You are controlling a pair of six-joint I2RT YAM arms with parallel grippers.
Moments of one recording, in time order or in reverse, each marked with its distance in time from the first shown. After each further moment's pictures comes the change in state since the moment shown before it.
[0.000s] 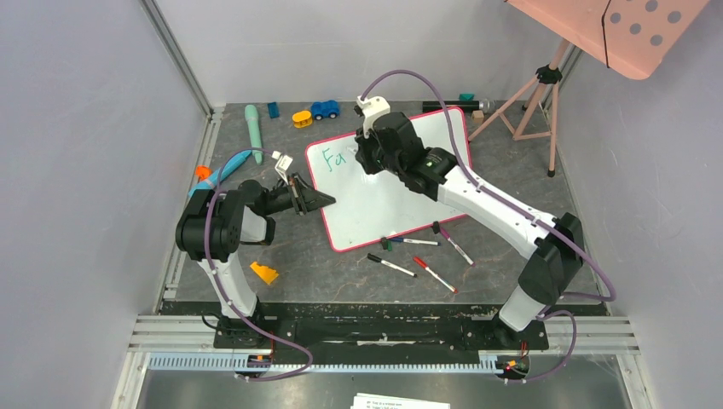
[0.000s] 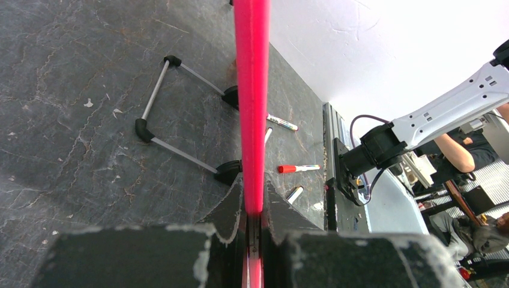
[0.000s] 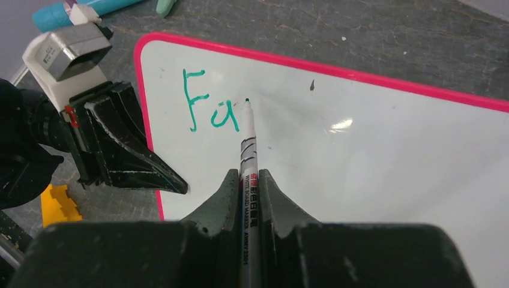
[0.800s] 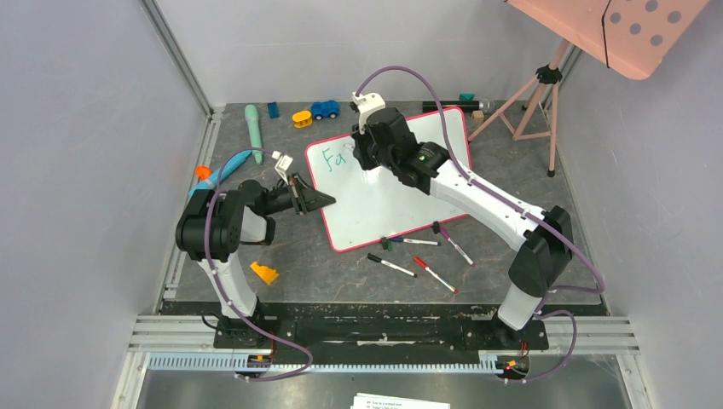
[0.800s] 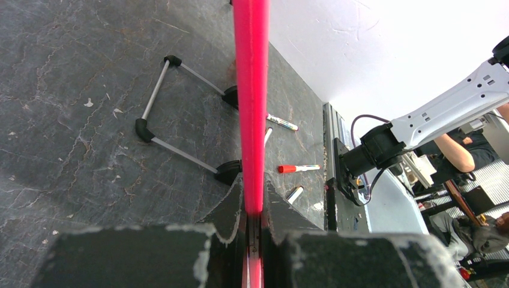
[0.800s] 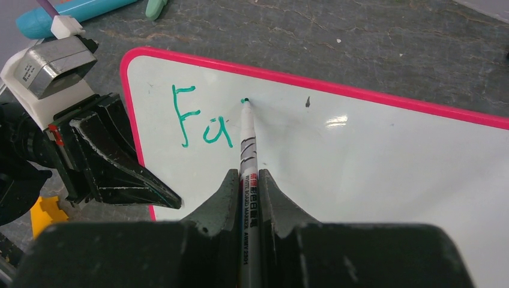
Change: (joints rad) left arm 0.000 0.000 0.000 0.000 0.000 0.000; right arm -0.012 0.073 0.084 -0.022 0.016 -0.001
